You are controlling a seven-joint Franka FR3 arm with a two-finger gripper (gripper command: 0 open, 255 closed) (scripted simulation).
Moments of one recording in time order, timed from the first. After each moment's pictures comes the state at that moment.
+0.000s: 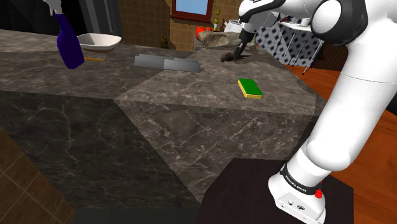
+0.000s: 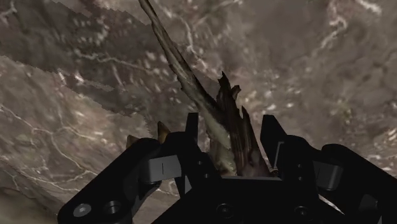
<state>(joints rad) -0.15 0.20 -0.50 -1.73 0.20 2.07 -0.95</state>
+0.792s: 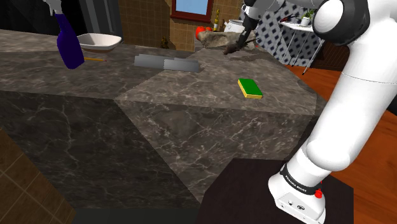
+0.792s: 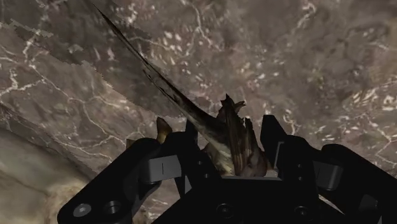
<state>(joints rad) -0.15 0.19 -0.51 -1.58 0.18 1.91 -0.93</state>
